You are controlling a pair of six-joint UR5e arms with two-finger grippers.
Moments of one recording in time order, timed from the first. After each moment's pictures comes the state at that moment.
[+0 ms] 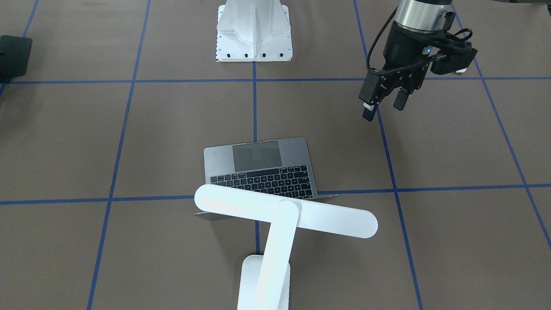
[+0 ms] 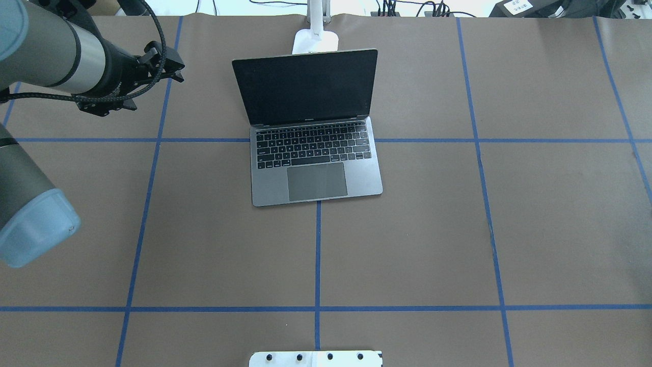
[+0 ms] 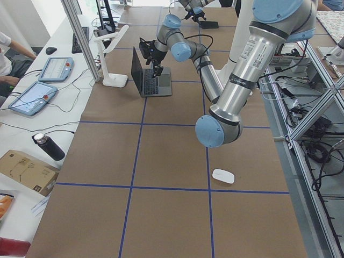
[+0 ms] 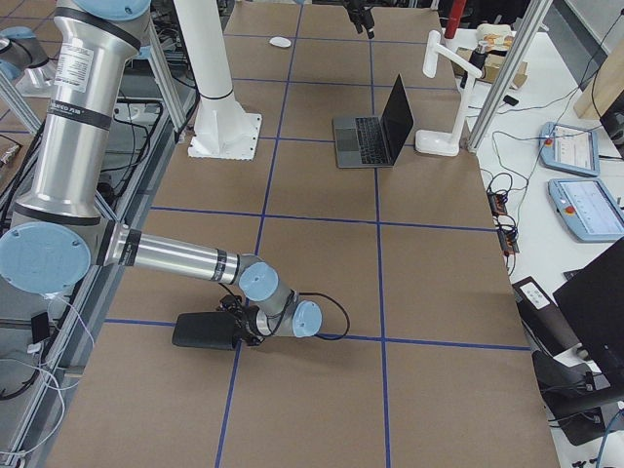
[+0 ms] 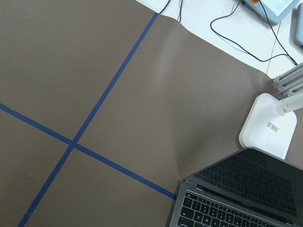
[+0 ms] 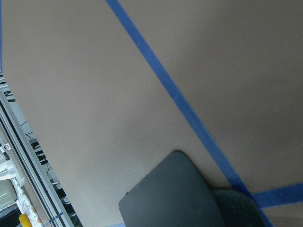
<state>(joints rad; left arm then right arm) -0.84 -2.04 -2.12 -1.49 -1.81 -1.53 1.11 -1.82 1.52 -2.13 2.60 -1.32</state>
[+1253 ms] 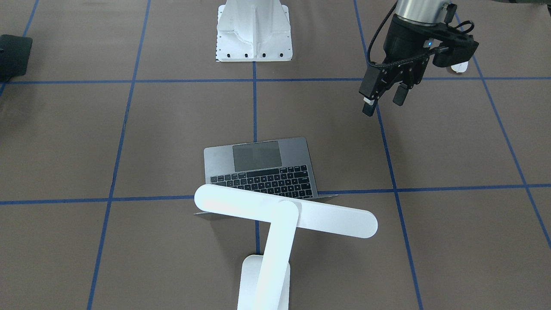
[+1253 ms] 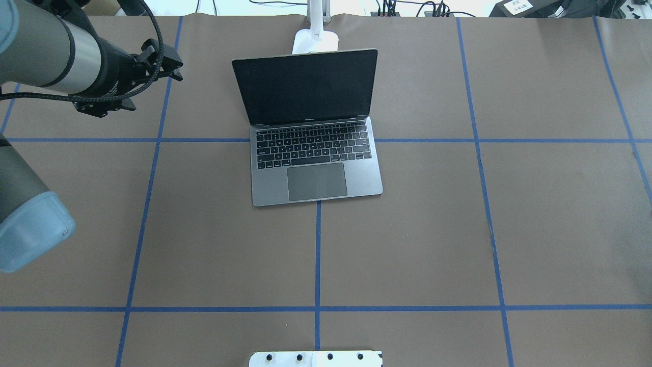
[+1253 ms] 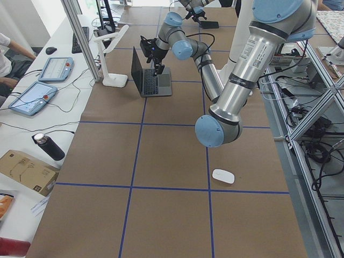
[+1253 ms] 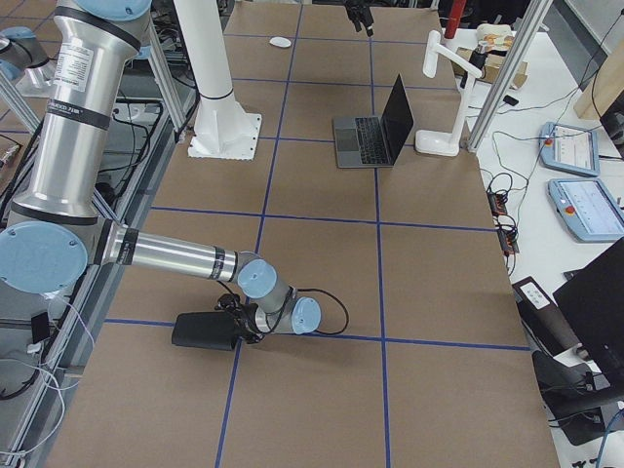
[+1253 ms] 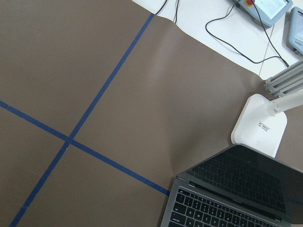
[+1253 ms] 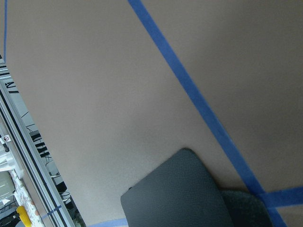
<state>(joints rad) -0.84 -2.04 -2.14 -1.47 -1.81 -1.55 1.11 -1.83 1.55 -2.13 2.58 -1.35</state>
